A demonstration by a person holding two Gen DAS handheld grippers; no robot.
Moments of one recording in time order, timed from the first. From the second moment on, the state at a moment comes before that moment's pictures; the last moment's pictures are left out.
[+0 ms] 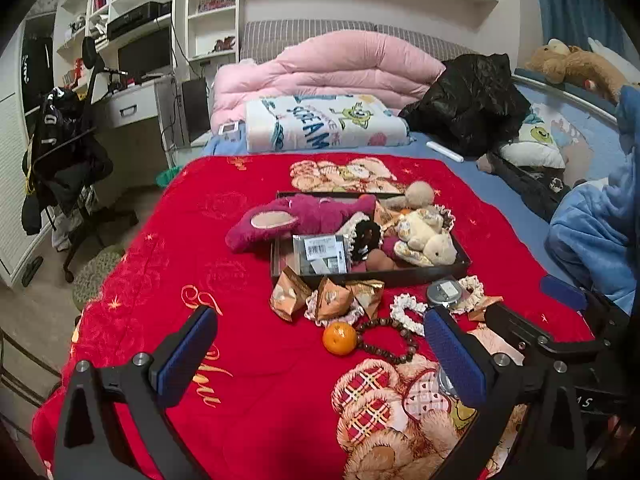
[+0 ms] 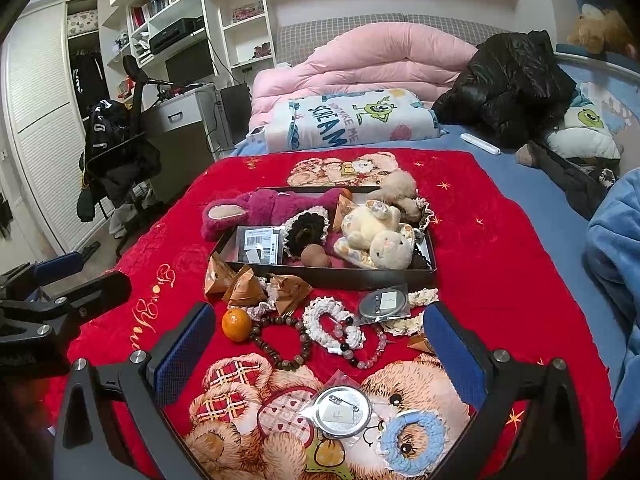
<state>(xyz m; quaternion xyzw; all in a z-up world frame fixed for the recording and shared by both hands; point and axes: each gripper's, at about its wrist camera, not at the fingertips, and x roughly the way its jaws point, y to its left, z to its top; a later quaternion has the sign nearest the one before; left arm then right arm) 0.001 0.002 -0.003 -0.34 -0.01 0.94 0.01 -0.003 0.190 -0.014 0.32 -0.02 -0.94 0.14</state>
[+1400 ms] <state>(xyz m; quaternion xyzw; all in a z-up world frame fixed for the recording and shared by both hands) -0.059 0.001 -0.089 -0.44 -0.01 0.90 0.01 -0.041 0.216 -0.057 0.40 -0.11 -0.89 0.21</state>
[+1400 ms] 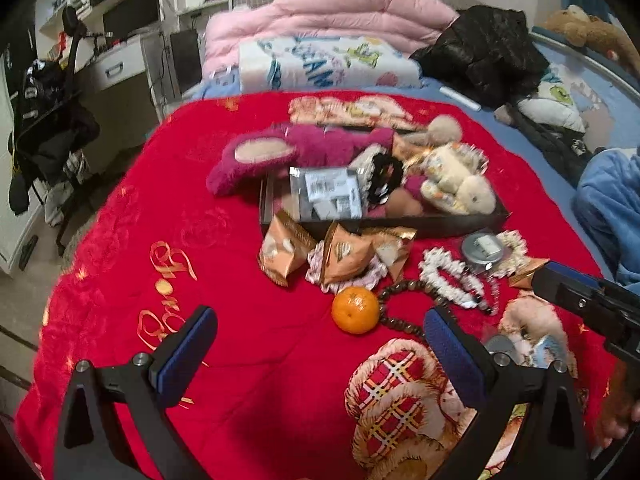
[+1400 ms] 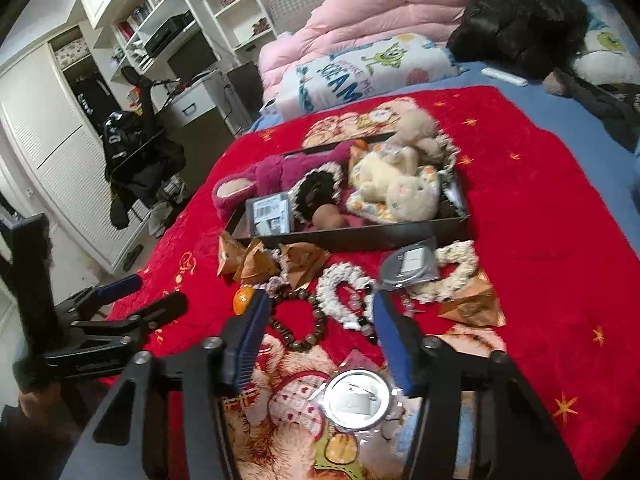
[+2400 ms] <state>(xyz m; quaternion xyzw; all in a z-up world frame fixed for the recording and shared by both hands) -0.107 0.008 -0.153 -0.49 0.02 0.87 0.00 -0.079 0.179 -0.142 0.49 -0.13 -0.82 0.24</state>
